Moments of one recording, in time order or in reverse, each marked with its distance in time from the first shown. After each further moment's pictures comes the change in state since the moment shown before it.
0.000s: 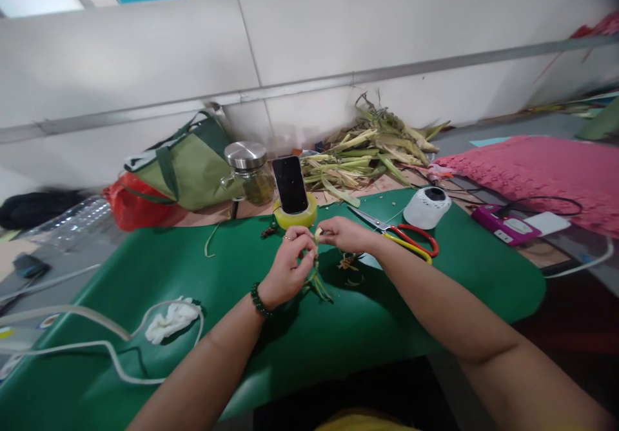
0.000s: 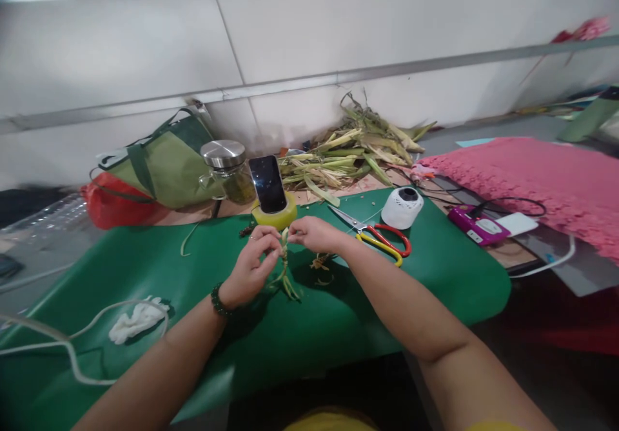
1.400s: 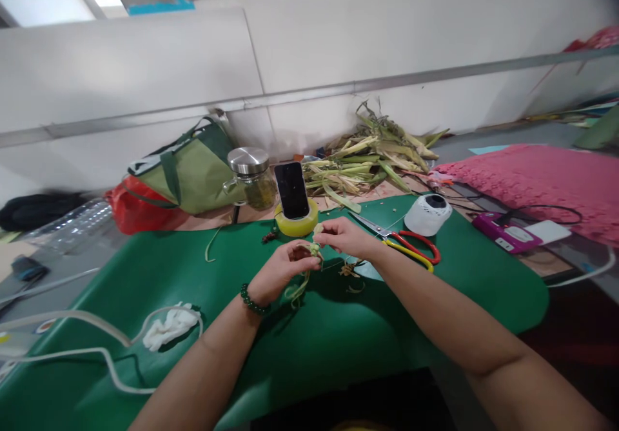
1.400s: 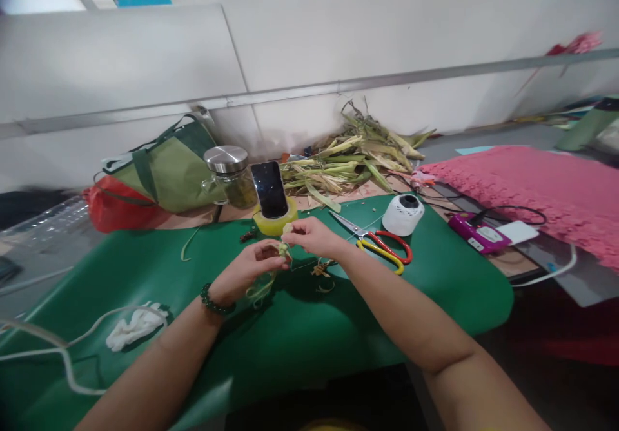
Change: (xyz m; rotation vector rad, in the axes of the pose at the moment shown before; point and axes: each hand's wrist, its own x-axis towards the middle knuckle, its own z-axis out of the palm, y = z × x) left_hand 0.005 -0.011 -0.009 -0.691 -0.159 -0.694; right_hand -0.002 -0.010 0.003 0.459 0.103 -0.061
